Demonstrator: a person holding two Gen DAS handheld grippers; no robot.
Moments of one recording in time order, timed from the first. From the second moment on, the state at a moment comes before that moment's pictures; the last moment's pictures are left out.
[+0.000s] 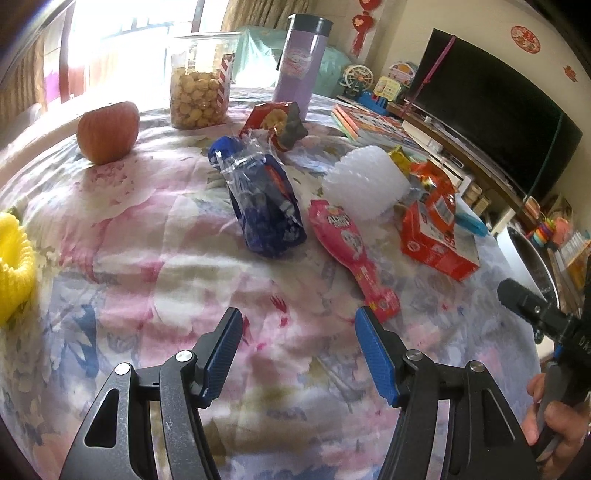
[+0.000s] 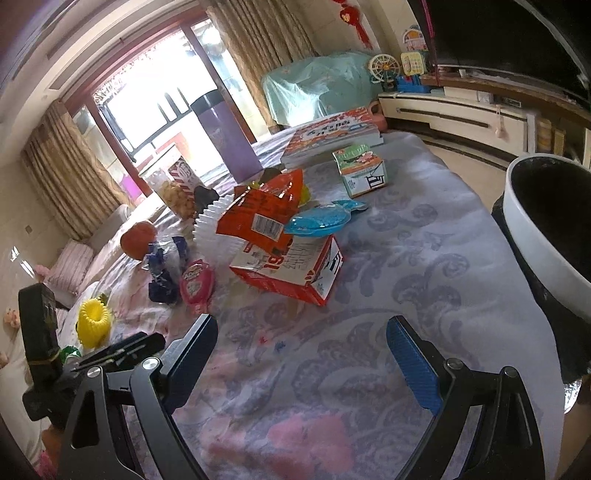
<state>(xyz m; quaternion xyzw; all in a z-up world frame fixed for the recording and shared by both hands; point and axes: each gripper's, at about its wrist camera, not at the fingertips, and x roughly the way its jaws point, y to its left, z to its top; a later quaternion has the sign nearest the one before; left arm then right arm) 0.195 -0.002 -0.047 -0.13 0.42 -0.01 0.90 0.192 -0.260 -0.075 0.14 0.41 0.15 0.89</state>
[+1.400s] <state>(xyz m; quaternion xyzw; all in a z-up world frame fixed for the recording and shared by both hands) 0.214 -0.001 -0.058 -0.09 0.44 -0.04 0.89 0.214 -0.239 -0.078 0.10 0.42 0.22 0.88</state>
